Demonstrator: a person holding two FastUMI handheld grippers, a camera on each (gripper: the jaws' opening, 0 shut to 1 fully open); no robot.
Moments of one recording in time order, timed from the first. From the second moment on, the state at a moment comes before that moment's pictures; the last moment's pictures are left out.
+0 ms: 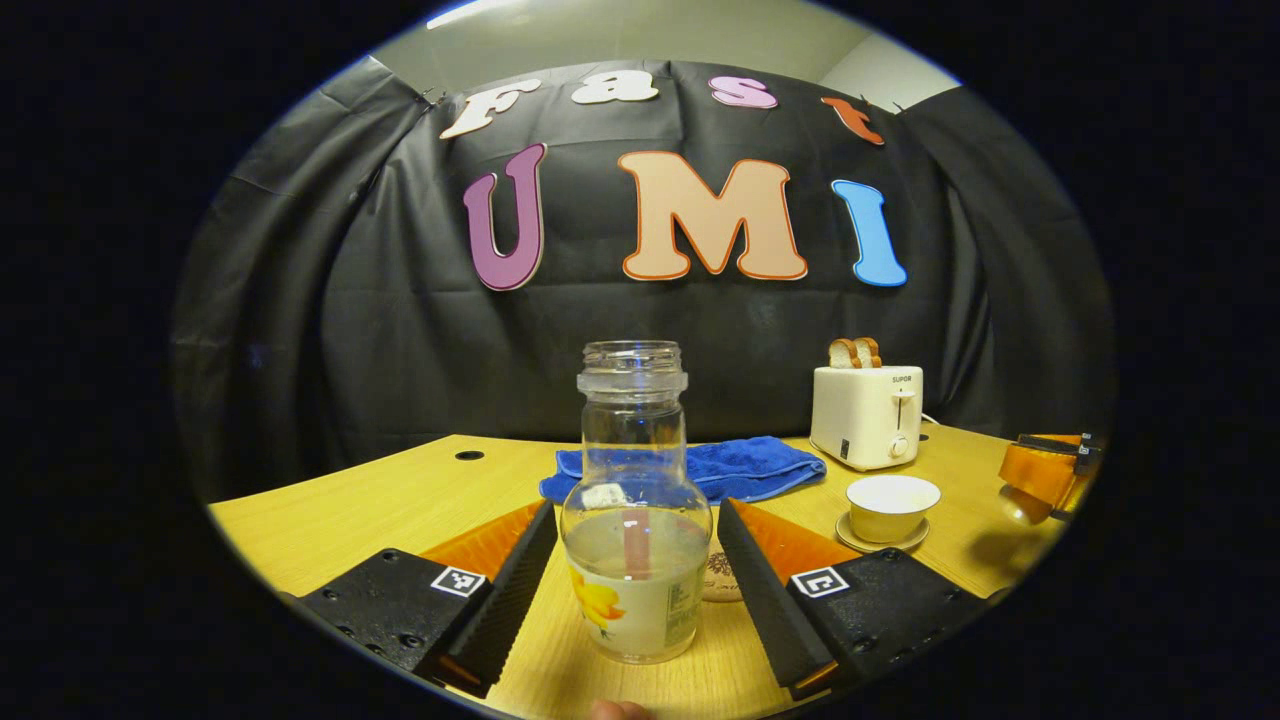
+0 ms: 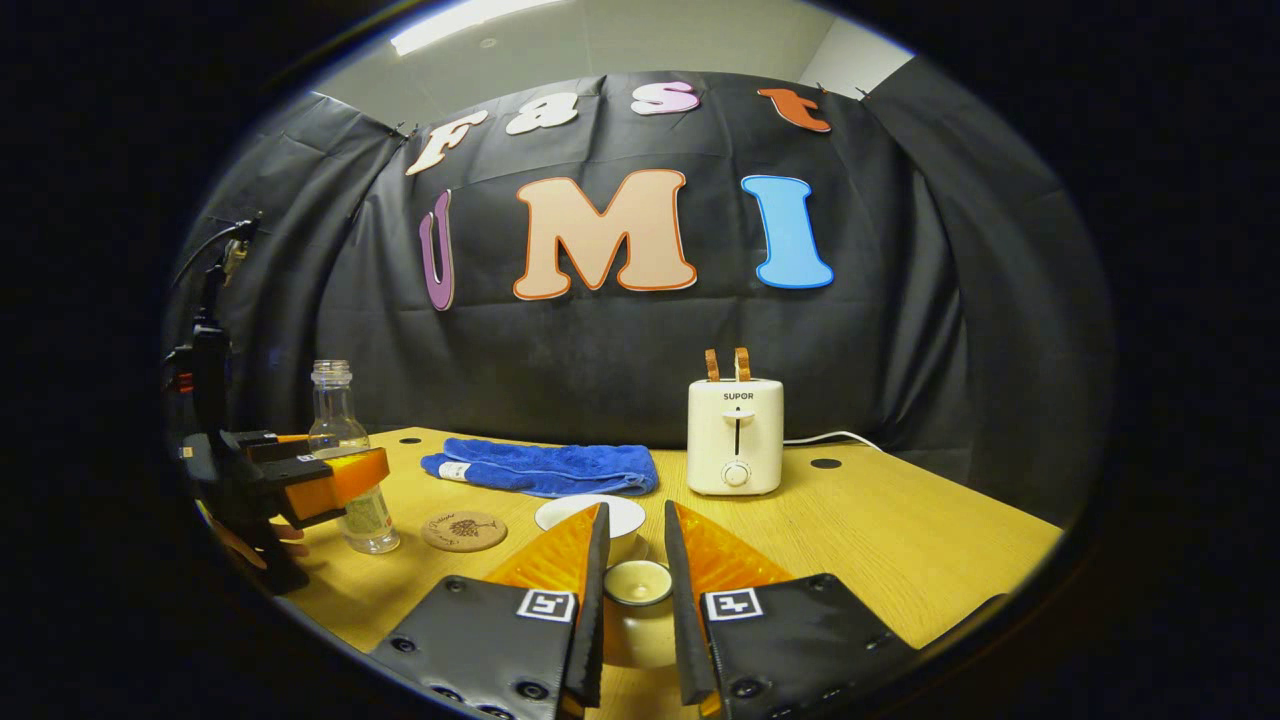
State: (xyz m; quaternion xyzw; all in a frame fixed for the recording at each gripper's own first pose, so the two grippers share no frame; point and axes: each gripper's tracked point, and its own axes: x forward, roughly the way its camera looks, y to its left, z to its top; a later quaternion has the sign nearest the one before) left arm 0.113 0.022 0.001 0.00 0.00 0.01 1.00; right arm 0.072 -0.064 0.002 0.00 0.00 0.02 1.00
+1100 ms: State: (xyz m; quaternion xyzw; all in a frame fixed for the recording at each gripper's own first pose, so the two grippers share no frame) left arm 0.170 -0.030 -0.030 0.41 0.06 -0.05 0.91; right arm 0.066 -0.129 0.006 0.00 0.00 -0.04 1.00
